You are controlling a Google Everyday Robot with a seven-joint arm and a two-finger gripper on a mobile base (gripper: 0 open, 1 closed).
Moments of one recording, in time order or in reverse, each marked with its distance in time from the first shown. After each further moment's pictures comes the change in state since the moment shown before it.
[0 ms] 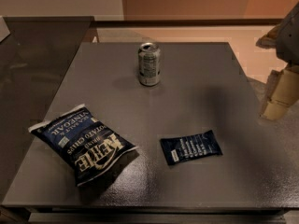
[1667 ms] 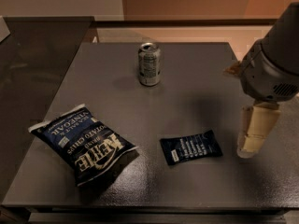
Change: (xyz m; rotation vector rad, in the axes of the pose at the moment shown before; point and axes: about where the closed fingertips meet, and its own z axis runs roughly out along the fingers) arm -0.025 0.049 0.049 -0.116 -0.010 -0.190
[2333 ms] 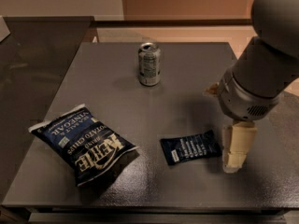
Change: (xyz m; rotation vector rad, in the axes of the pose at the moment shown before) arm -0.014 0.015 0.049 -0.069 0.010 -0.087
